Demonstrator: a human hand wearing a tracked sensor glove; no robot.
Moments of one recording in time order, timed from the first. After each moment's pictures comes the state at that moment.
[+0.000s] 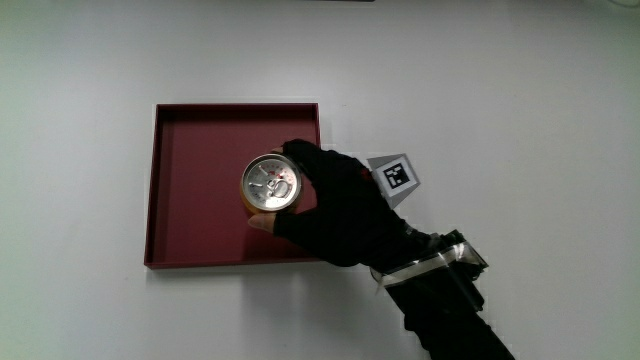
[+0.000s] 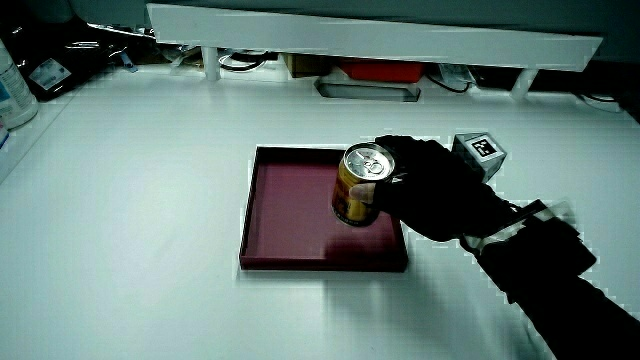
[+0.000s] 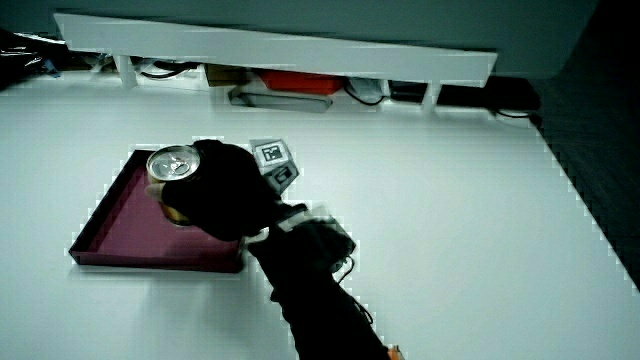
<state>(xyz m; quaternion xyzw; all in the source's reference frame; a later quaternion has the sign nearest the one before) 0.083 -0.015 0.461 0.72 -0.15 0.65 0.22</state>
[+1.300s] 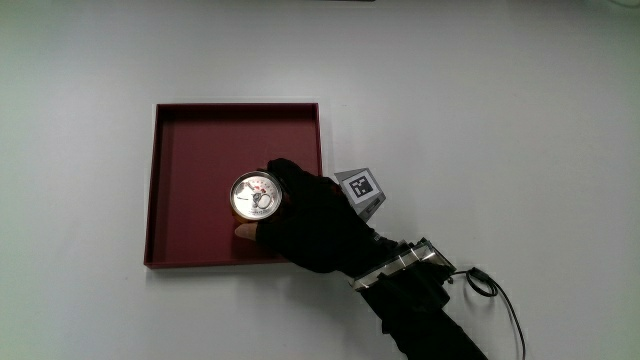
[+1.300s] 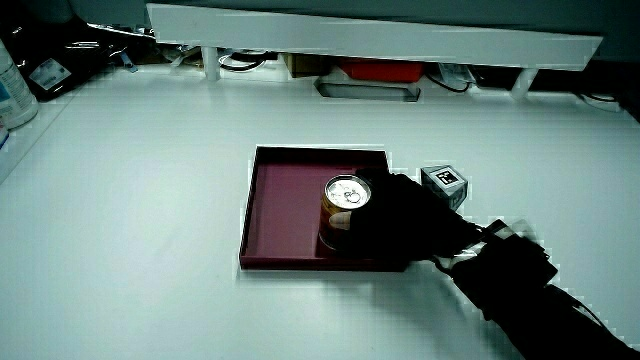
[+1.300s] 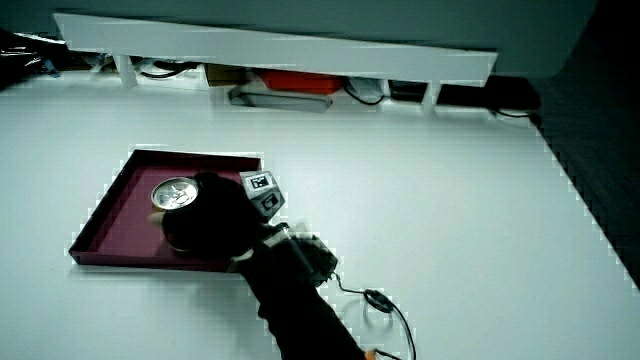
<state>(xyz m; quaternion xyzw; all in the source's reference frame) 0.055 -0.001 0.520 0.72 -0.09 0.61 0.32</state>
